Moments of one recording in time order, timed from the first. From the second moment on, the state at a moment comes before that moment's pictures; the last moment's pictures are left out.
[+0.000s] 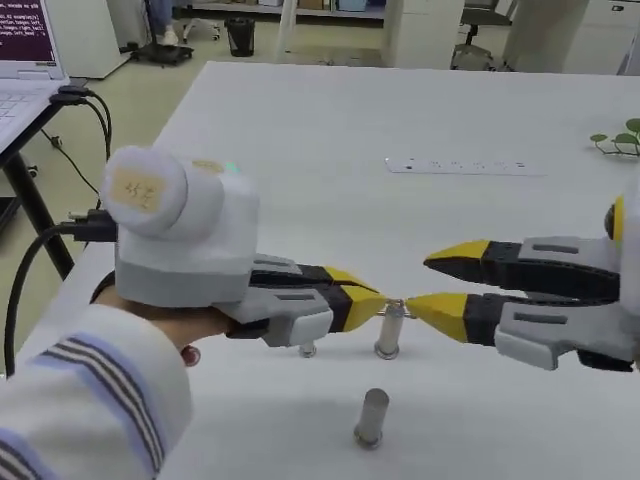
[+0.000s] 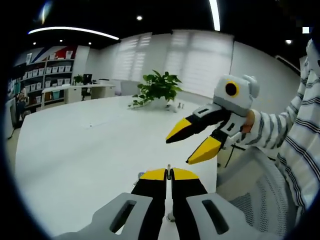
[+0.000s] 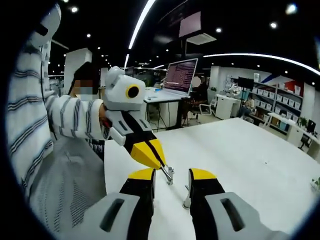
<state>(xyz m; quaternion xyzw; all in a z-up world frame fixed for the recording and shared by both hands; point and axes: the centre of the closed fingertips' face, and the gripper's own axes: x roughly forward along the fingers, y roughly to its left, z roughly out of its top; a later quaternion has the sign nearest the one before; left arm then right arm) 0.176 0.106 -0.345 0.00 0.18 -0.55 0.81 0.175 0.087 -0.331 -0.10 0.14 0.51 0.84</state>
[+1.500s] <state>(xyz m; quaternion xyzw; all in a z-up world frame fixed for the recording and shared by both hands) 0.133 0.097 -0.334 0.02 0.15 -0.64 0.75 0.129 0.099 -0.346 -0.05 0.20 0.61 0.76</state>
